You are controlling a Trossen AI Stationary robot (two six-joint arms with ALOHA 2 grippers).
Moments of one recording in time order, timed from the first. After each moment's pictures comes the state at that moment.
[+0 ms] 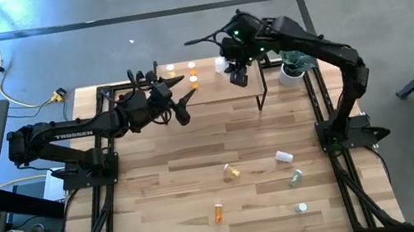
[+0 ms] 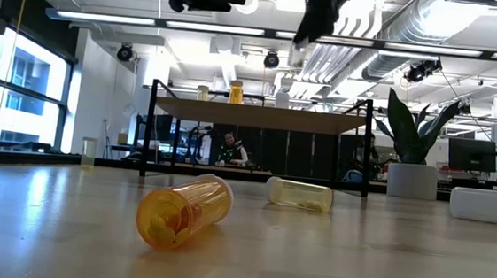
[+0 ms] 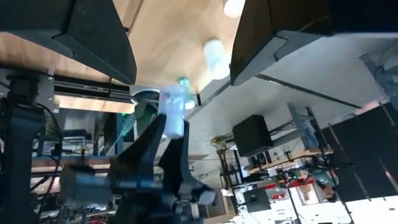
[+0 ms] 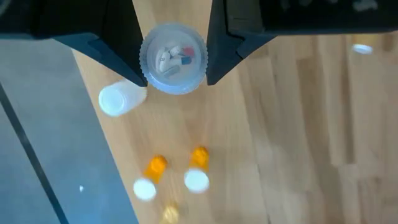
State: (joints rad) left arm 0.28 1.22 0.89 0.26 -0.43 0.16; right arm -0.49 1.73 1.95 -1.13 -0.08 -0.27
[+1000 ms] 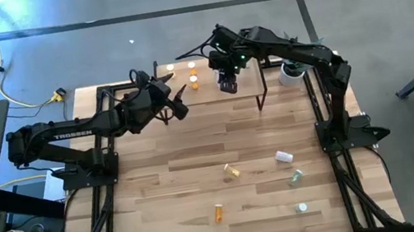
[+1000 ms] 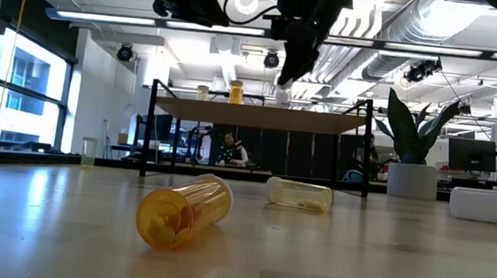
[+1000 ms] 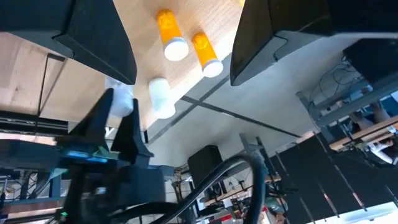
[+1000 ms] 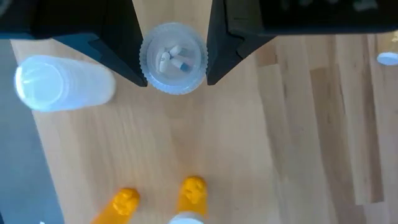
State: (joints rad) left arm 0.30 1.21 0.89 0.12 -0.64 0.17; right arm -0.51 1.90 1.92 -1.08 -0.13 -0.31
